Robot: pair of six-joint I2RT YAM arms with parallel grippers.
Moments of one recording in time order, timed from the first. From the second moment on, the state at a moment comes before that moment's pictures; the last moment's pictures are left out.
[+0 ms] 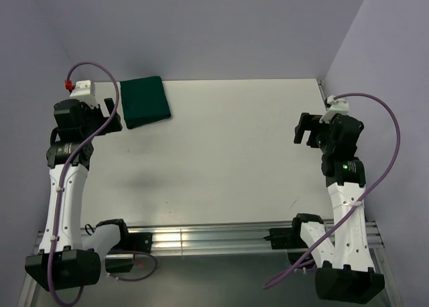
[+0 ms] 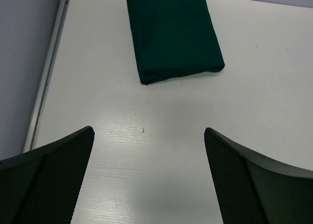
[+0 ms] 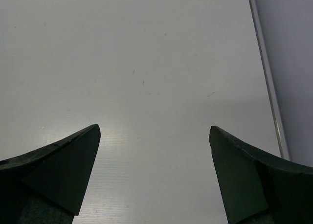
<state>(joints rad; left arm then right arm) 0.11 1.01 1.12 -0.52 0.07 -0.07 -0.15 0.80 0.94 -0.54 -0.12 0.02</state>
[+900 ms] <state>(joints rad) 0.15 1.55 1.35 -0.51 0.16 -0.30 -0.15 0.87 0.93 -0.54 -0.12 0.02</state>
